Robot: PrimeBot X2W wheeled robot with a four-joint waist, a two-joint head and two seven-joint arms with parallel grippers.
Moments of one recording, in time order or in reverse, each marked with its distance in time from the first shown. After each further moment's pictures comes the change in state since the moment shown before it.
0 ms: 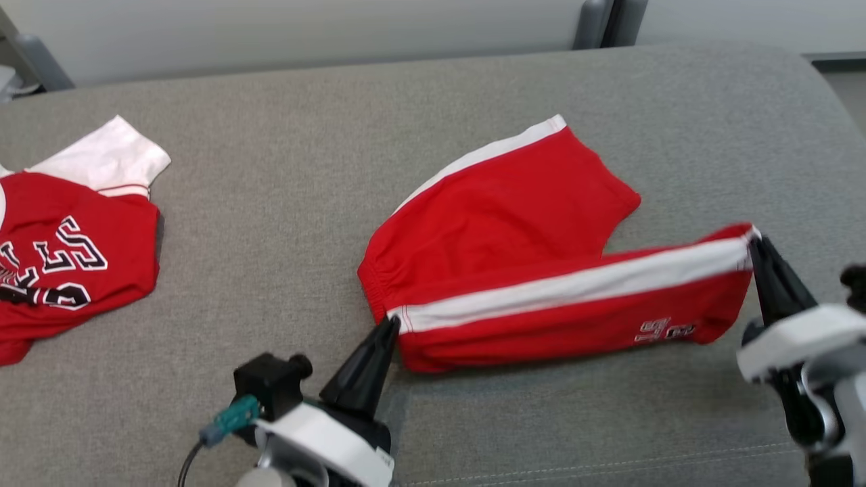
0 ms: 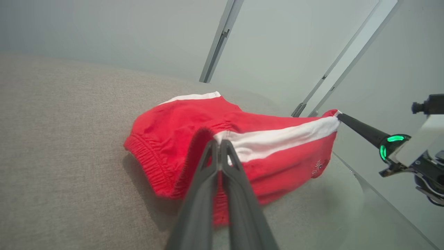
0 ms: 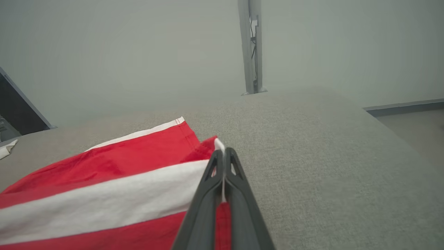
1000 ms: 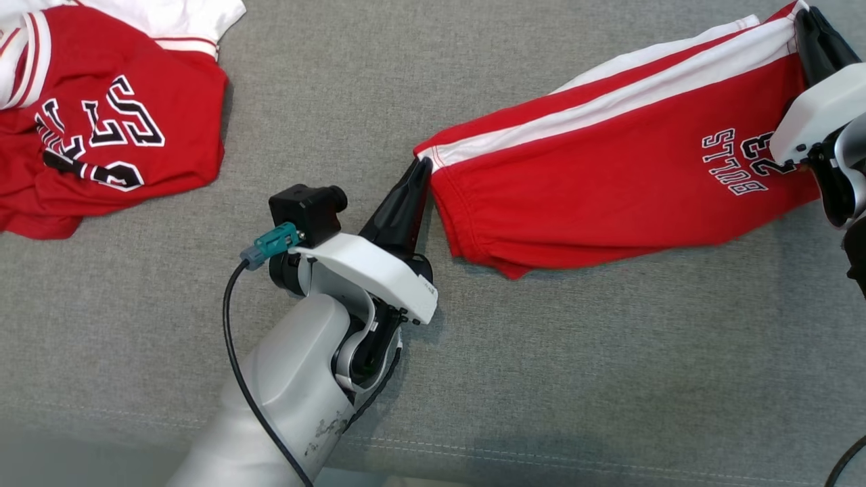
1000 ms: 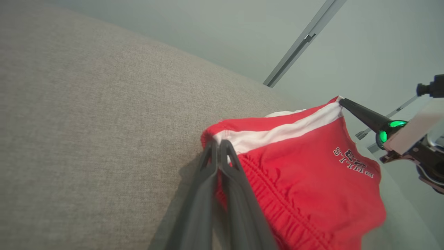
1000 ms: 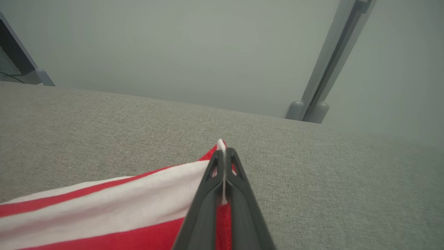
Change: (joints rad) left arm -0.583 -0.032 -0.275 0.442 -0.357 0.123 -0.167; right arm -0.827 -0.064 0.360 0.738 -0.025 0.000 -0.133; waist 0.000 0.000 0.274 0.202
